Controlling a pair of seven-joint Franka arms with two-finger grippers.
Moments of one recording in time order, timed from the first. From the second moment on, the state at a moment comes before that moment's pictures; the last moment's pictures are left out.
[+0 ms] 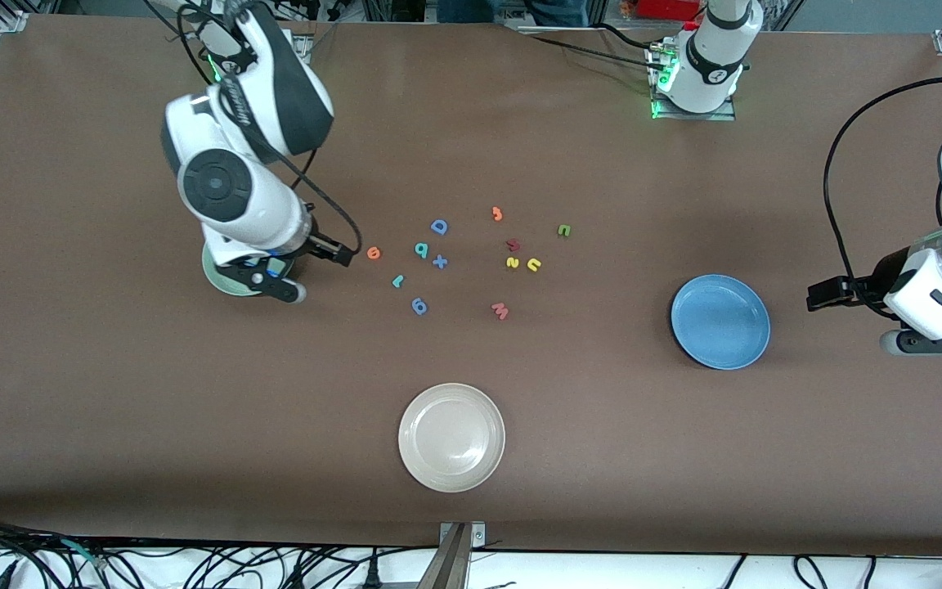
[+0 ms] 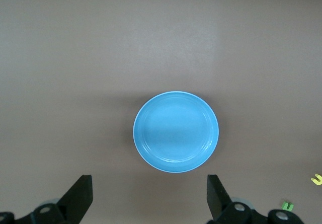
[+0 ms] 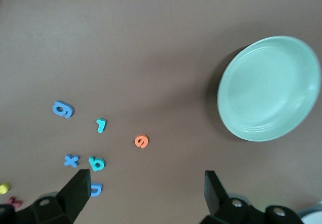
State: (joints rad) left arm 0.04 0.33 -0.02 -1.46 0.01 1.71 -0.01; right arm 0.51 0.34 -0.04 -1.72 0.08 1.86 0.82
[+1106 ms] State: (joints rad) left arm -0.33 0.49 -0.05 -1.47 -0.03 1.70 -0.21; right arm 0.51 0.43 0.04 -2.14 0.13 2.47 0.86
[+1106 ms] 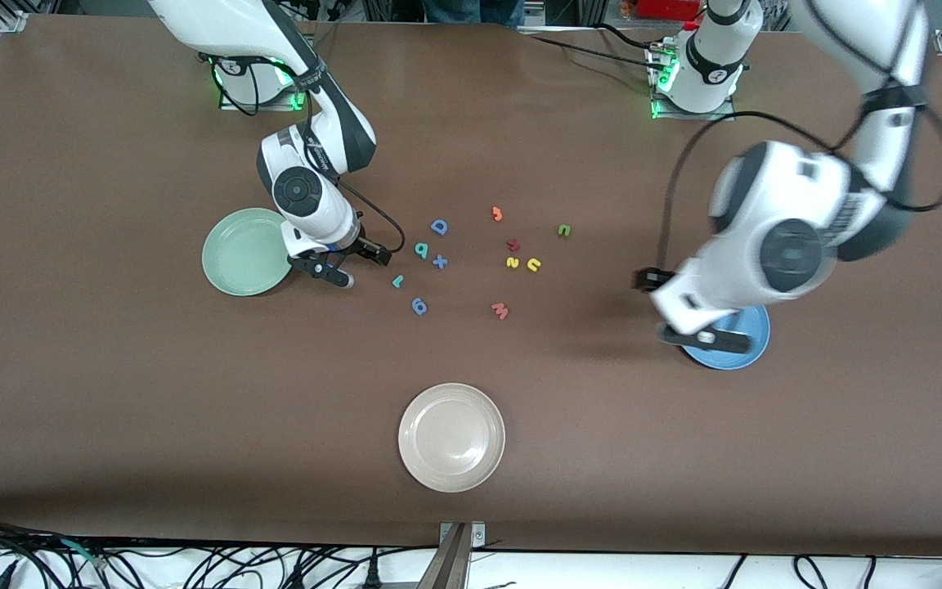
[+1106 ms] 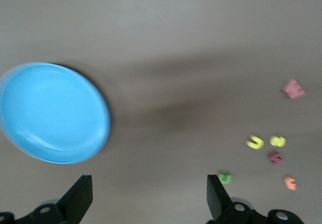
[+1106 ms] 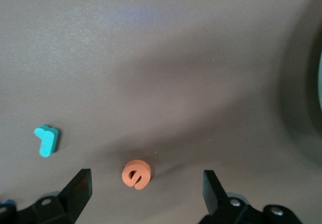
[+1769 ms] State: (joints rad) left arm -0.51 0.62 -0.06 -1.51 -0.16 1.86 -0.20; right arm 0.51 0.48 0.07 -2.15 0.13 2.56 0.93
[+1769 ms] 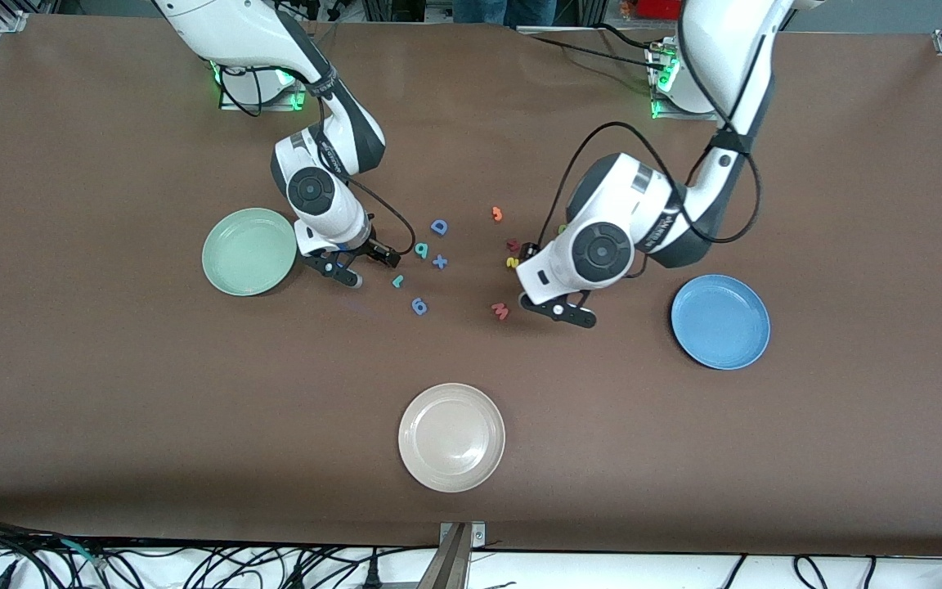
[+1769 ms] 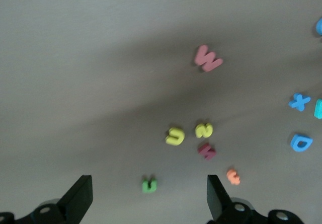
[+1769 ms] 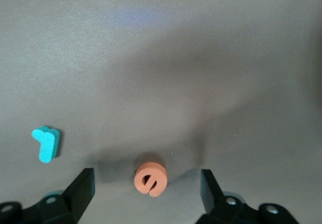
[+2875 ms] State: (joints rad) left arm -0.60 0.27 -0.13 -2.30 -0.07 2.65 -0.38; right arm 0.51 0.49 0.08 -2.15 0.13 2.60 1.01
